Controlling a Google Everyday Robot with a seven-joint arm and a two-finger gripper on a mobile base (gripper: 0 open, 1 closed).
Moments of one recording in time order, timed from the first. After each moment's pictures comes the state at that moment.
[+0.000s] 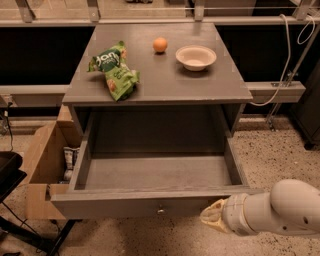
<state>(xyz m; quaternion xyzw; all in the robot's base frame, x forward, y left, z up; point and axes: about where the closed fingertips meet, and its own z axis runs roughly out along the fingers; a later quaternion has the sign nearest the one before) 0.388 -0.138 0.608 -0.55 0.77 0.17 0.28</state>
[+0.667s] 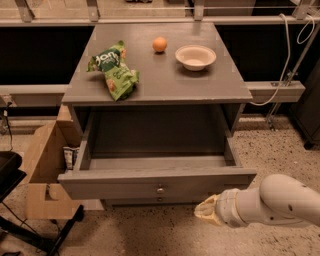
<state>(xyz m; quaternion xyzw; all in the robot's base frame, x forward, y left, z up) 0.416 -0.130 0.578 -0.55 0.76 0.19 0.29</state>
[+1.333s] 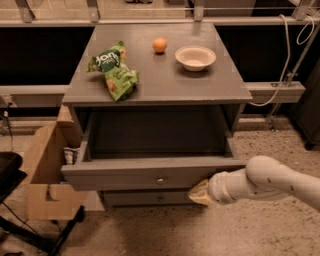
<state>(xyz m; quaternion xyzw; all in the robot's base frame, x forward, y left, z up) 0.490 -0.118 0.541 -0.57 0.73 0.23 0.30</state>
